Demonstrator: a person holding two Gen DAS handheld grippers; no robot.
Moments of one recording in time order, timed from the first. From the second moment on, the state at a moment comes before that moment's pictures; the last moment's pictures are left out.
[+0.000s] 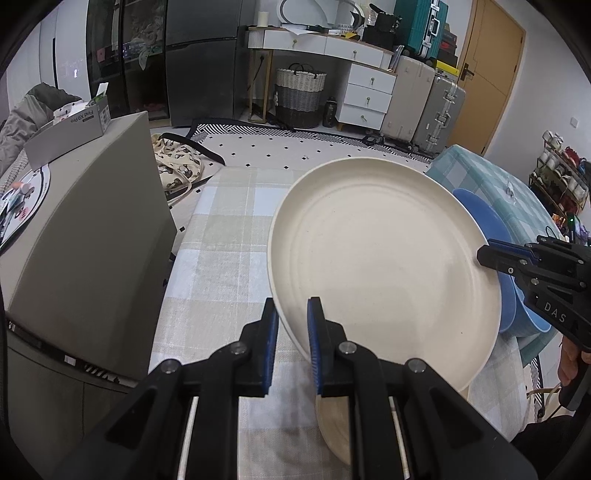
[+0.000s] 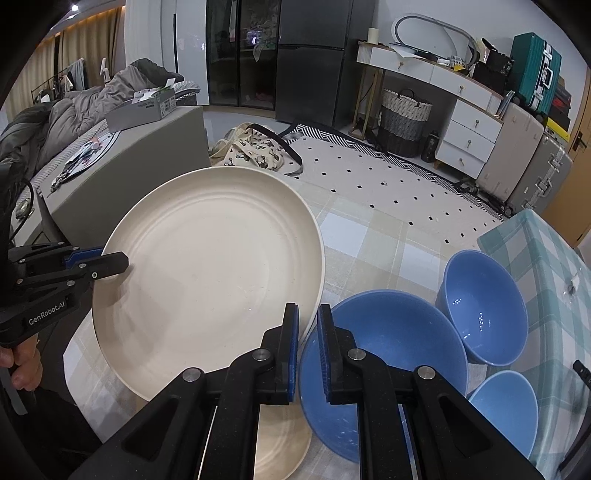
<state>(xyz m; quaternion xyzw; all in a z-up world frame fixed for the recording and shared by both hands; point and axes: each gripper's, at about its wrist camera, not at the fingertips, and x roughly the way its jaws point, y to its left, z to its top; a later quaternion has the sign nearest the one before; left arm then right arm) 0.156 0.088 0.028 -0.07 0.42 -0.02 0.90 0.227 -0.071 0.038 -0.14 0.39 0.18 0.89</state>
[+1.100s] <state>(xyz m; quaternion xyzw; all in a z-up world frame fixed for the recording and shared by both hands) 0.091 0.065 0.020 -0.03 0.43 -0.02 0.90 0.144 -0.093 0.025 -0.12 0.38 0.21 0.90</state>
